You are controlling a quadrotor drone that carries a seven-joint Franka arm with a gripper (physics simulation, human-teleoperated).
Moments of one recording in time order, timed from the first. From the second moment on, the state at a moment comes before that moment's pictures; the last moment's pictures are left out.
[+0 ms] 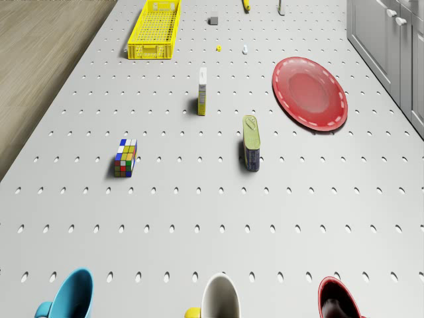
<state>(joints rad) -0.01 -0.70 0.00 -2.04 0.00 1.36 0.78</state>
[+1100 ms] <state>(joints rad) 0.22 -0.76 -0.64 -2.36 0.97 1.38 0.62</state>
